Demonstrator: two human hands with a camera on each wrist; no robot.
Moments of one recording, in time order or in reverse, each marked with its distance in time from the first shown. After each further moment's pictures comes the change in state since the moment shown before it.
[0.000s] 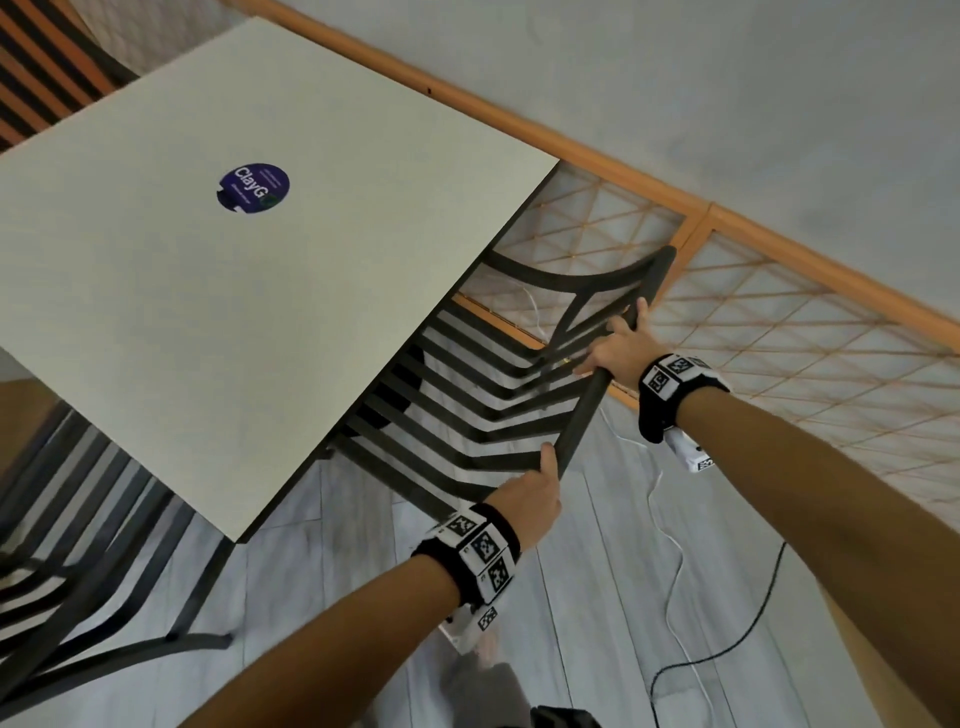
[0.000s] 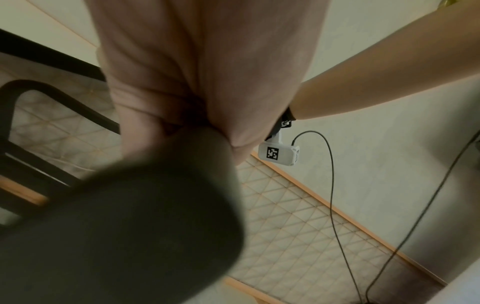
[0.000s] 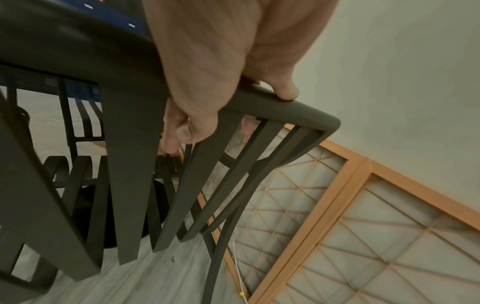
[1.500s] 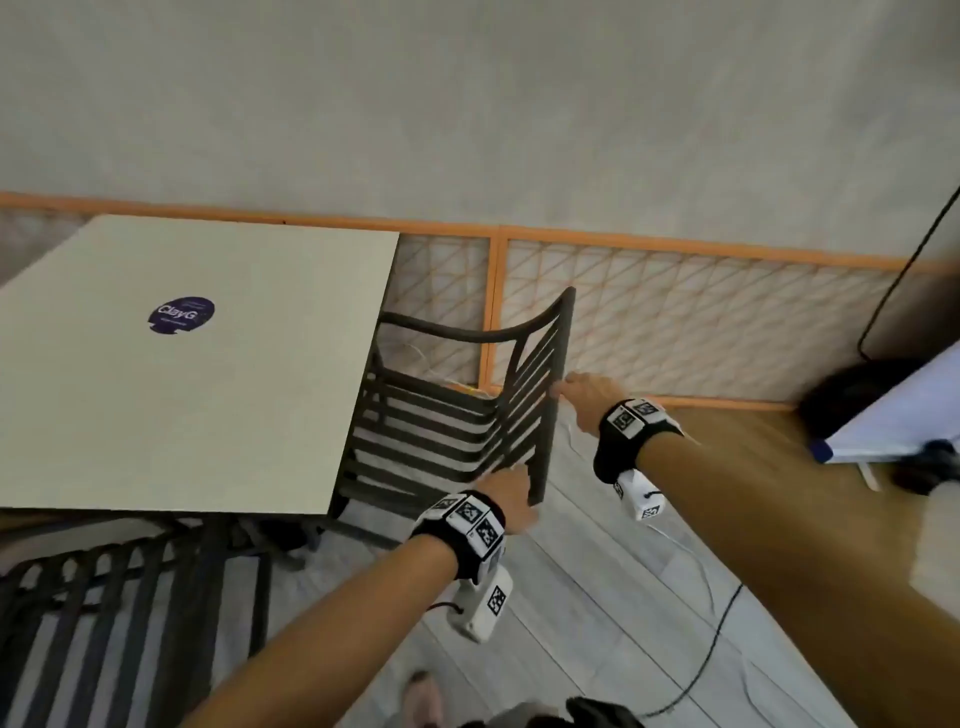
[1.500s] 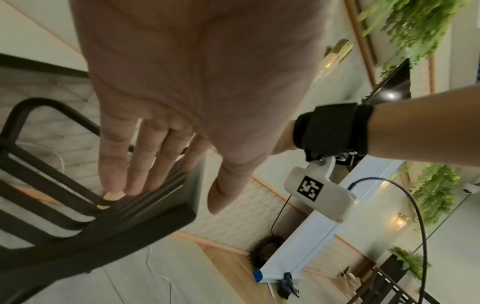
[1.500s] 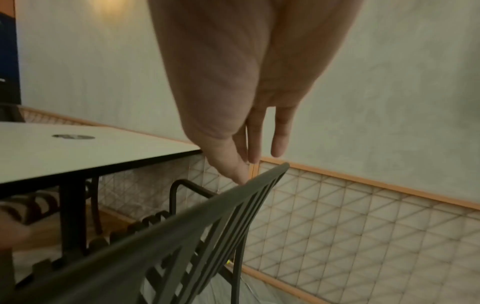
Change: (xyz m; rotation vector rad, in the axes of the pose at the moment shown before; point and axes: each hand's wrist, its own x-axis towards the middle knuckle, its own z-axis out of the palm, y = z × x) left_hand -0.226 -0.061 0.021 0.164 -0.288 0.324; right_hand -0.277 -0.259 -0.030 0.496 0.115 0.606
